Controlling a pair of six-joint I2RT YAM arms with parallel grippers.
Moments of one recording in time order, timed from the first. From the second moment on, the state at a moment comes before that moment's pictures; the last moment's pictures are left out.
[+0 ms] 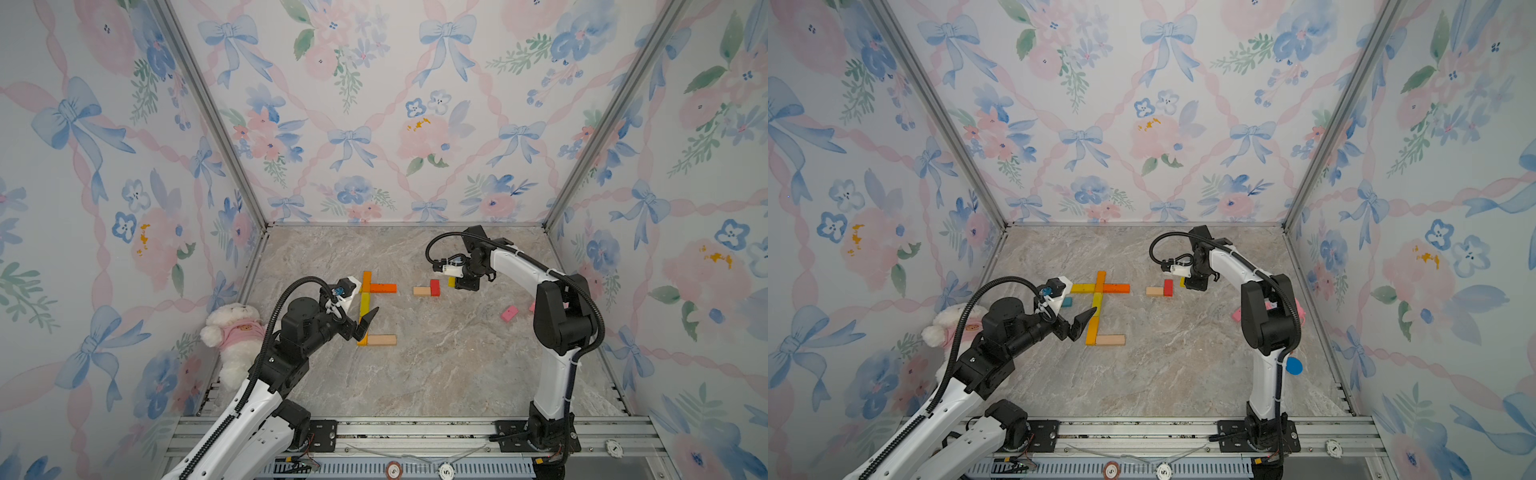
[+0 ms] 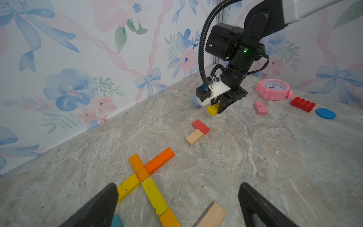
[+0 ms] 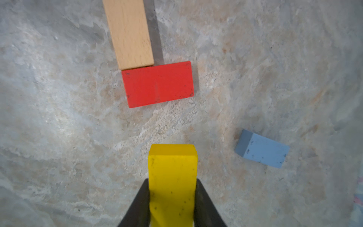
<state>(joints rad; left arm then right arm) -0.47 0.70 0.62 -0.18 0.17 0.16 0.31 2.04 1.60 -0.83 -0.11 -1.11</state>
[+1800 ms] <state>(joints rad) -0.47 0.70 0.60 -0.18 0.18 0.18 0.35 2.17 1.67 -0.86 -0.10 -1.16</state>
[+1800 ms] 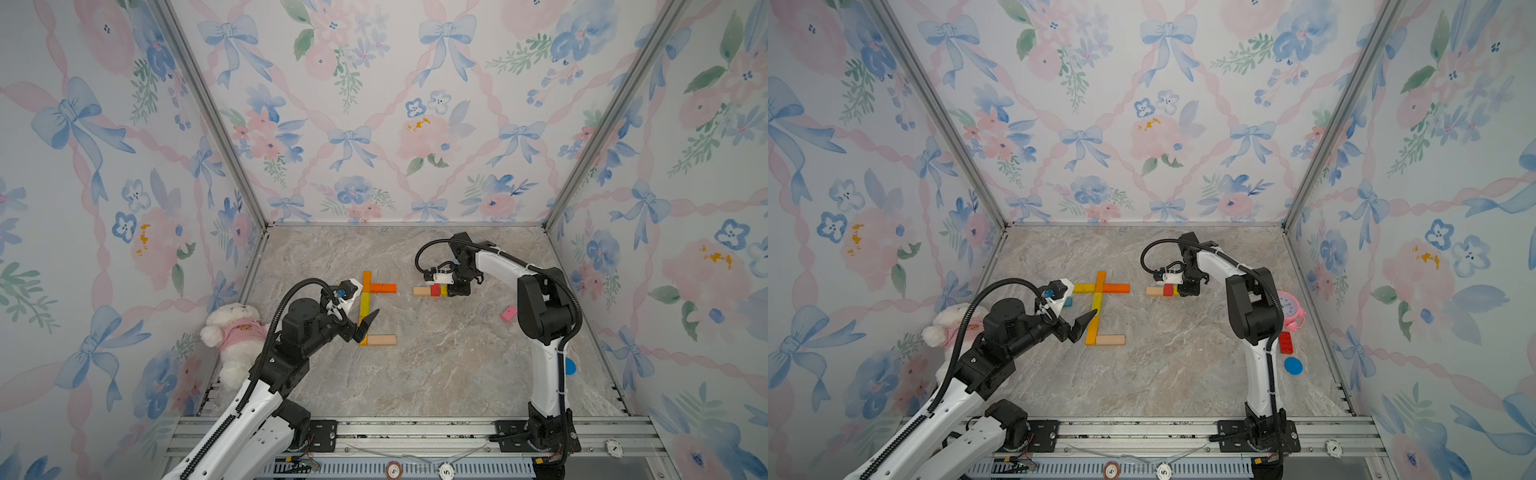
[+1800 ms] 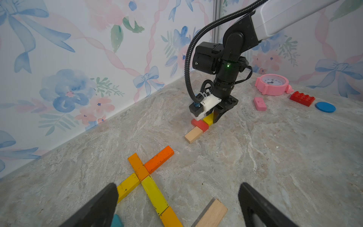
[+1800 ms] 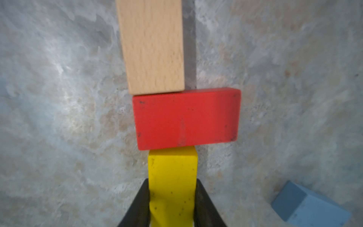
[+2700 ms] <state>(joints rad) -0.47 0.70 0.60 -0.18 0.20 0.19 0.35 2.17 1.67 -0.87 -0.09 -1.18</state>
